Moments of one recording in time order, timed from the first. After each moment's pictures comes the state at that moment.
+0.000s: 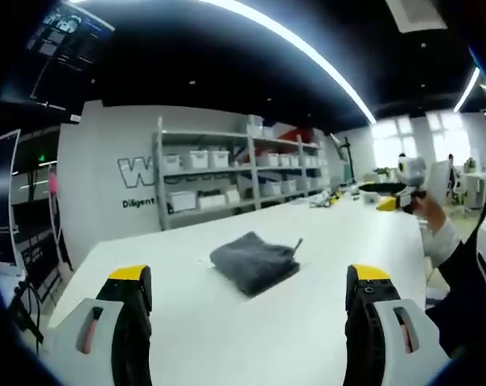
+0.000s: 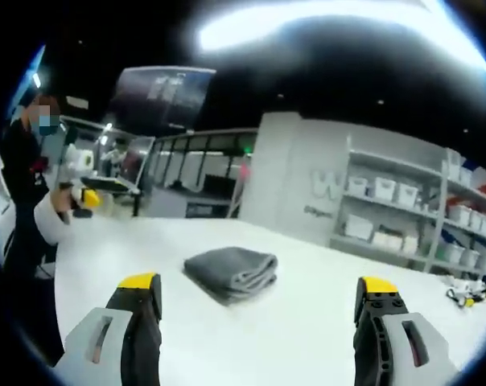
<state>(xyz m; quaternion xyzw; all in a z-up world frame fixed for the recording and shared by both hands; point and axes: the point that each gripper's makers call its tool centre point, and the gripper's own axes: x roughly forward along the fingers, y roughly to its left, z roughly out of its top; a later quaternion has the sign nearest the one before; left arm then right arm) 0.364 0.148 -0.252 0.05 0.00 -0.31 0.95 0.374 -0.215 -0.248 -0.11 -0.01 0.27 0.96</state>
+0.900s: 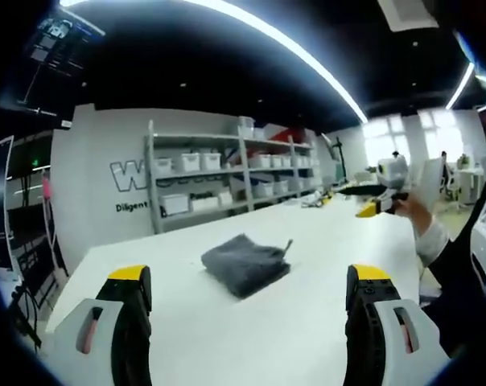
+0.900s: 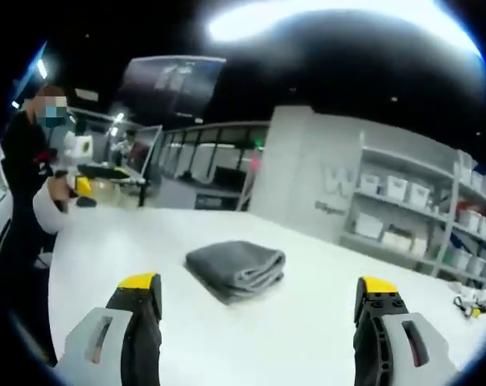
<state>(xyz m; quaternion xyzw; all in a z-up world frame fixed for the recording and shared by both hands) 0.351 0.138 -0.249 0.06 -0.01 -0.33 0.94 0.397 -0.196 -0.263 -0.13 0.01 0.30 0.94</state>
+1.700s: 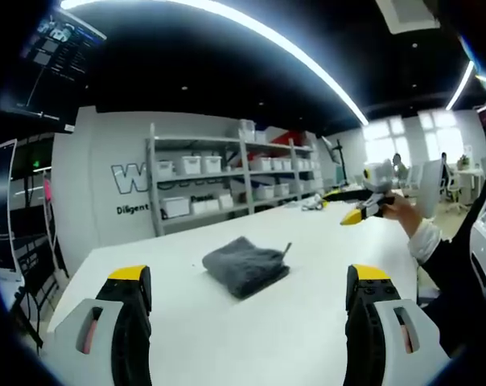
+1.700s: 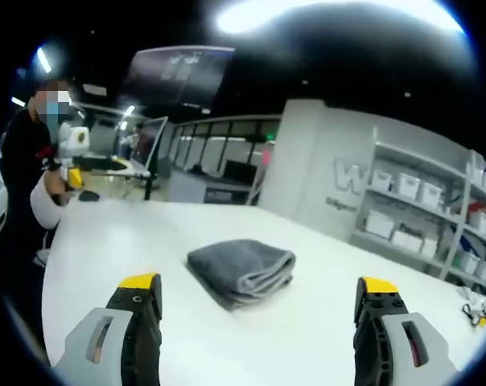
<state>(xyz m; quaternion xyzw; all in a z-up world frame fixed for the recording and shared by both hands) 0.345 0.139 -0.247 0.06 -0.01 -0.33 0.94 0.427 -0.175 -0.266 -0.15 0.02 0.32 0.94</state>
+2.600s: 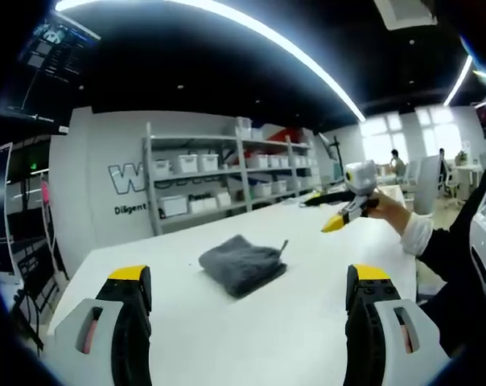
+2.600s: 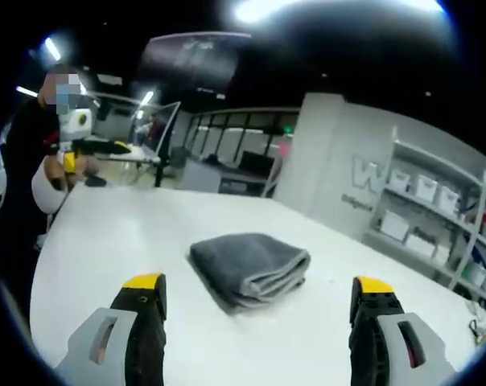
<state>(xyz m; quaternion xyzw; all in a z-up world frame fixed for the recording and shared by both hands) 0.342 0.134 -0.247 0.07 -0.01 -0.33 0.94 0.456 -0.149 -0.284 -0.18 0.04 0.36 0.92</state>
